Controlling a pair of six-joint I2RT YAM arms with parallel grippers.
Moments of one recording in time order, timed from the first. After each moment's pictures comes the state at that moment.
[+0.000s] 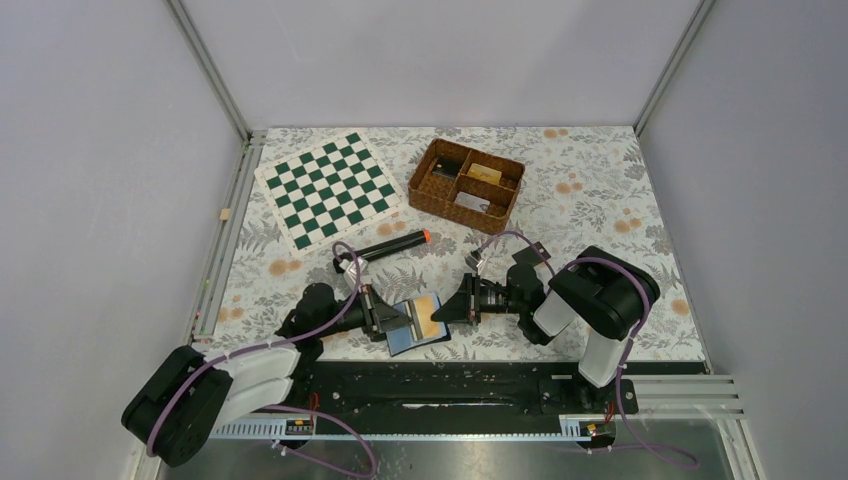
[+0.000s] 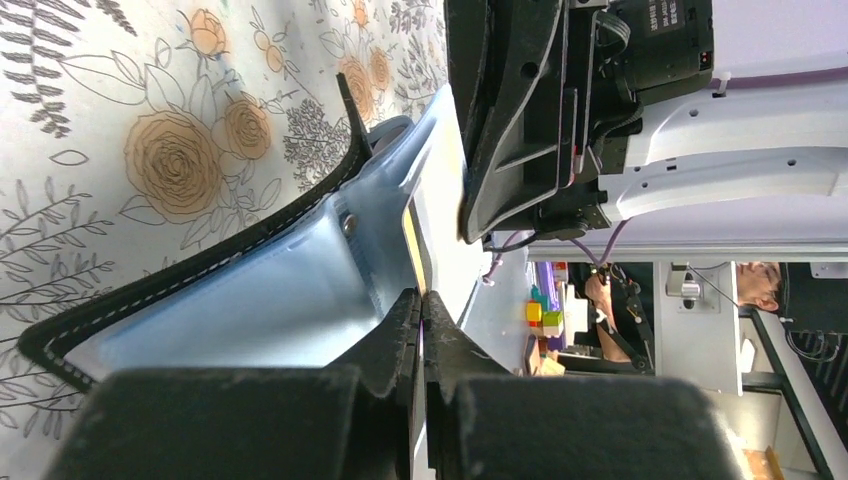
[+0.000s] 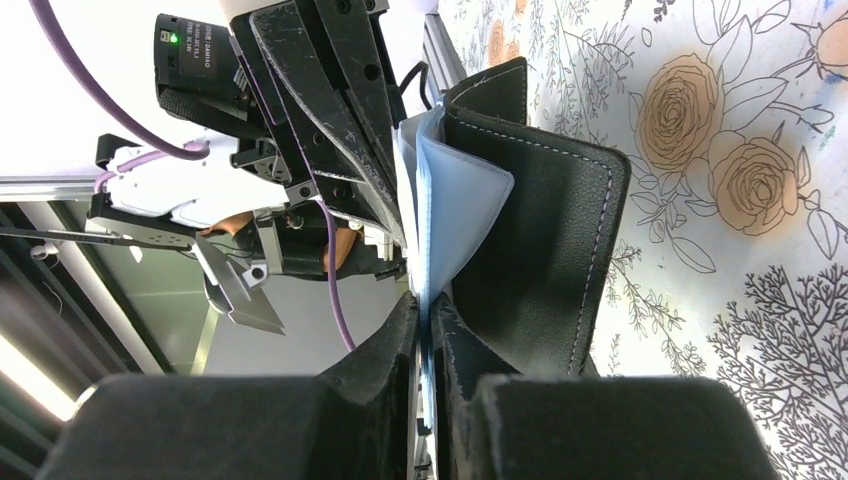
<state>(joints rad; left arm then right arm) -0.56 1.02 0.02 0.74 0.64 -1.10 0.69 1.80 0.27 1.35 -0.80 1.33</state>
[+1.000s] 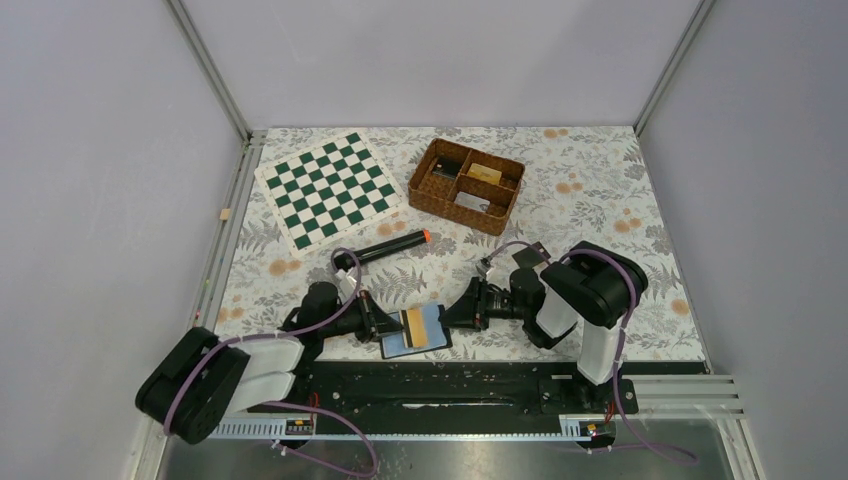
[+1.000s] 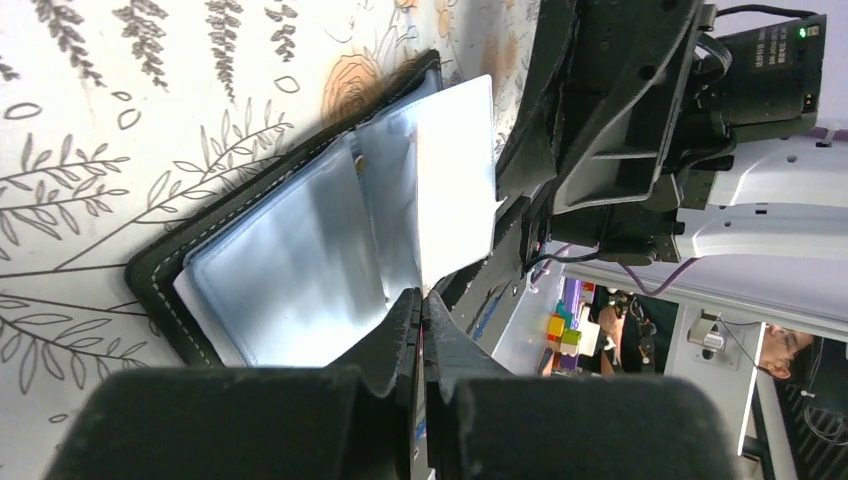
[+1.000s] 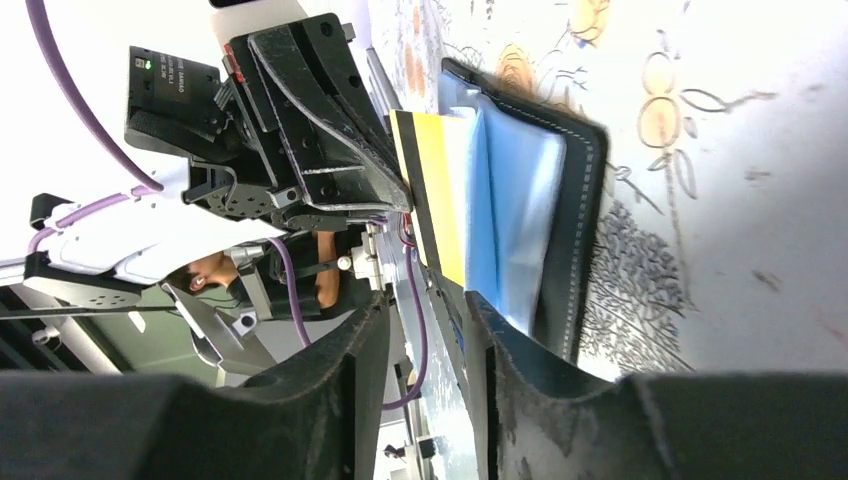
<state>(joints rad) -0.49 1.10 0.01 0.60 0.63 -1.05 0.65 1.88 0.23 1.34 -0.76 1.33</state>
